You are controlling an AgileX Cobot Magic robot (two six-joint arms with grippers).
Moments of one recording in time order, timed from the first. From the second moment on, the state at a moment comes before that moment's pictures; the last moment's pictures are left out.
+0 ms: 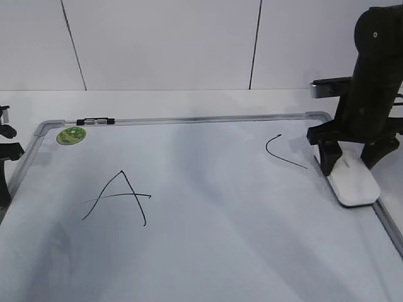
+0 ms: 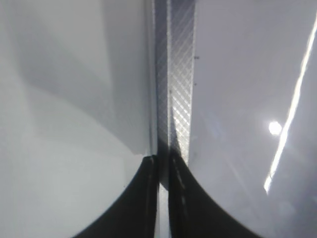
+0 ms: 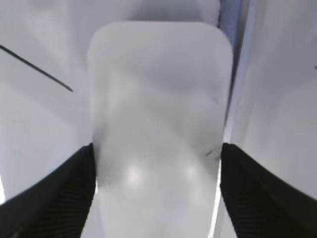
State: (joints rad) left arm 0.07 1.99 -1.30 -0.24 1.13 0.18; right arm 0.15 1.98 -1.47 -0.05 1.14 0.08
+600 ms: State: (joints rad) left arm 0.07 1.99 -1.30 -0.24 1.14 0.18; right arm 0.15 1.98 -1.56 -0.06 1.21 0.11
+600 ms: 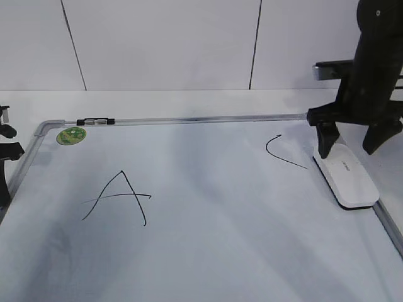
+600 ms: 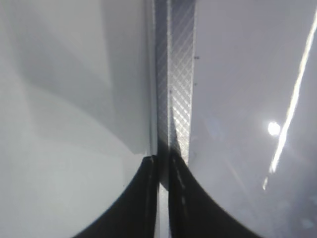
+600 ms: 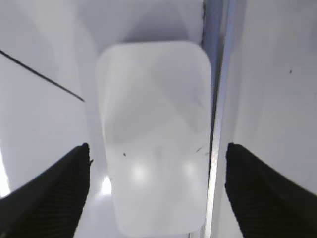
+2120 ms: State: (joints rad) left arm 0.07 2.00 -1.39 -0.21 1.16 0.18; right arm 0.15 1.73 -1.64 0.07 1.24 0.12
